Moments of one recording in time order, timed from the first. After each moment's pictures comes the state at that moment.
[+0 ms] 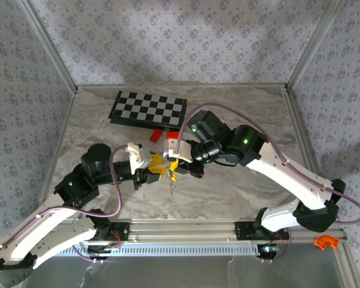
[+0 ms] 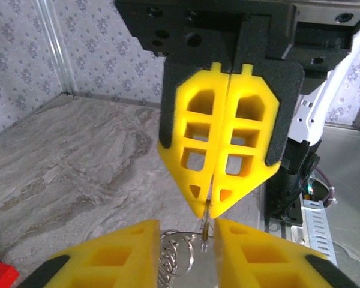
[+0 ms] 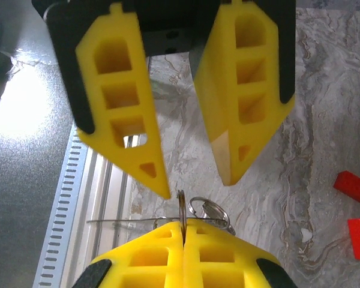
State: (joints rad) left arm -0.83 0.70 0.83 -0.35 0.49 0.07; right arm 1.01 1.36 1.62 -1.07 -0.41 -0.50
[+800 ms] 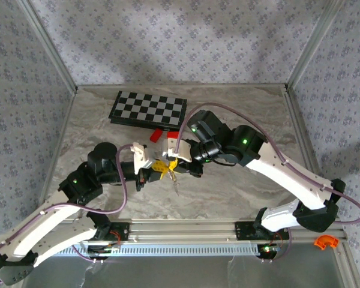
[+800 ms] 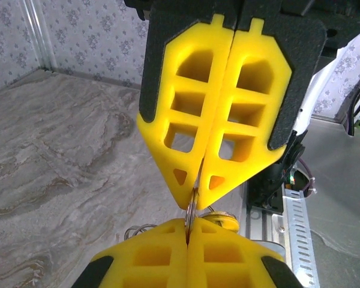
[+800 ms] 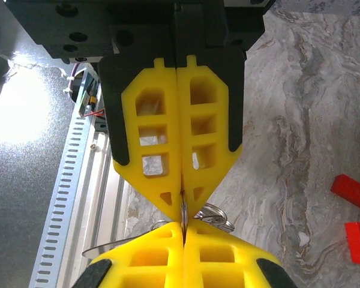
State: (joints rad) left arm -0.83 0.72 0.82 -0.37 0.52 0.03; right arm 1.01 1.36 1.61 -1.04 -0.42 -0.50
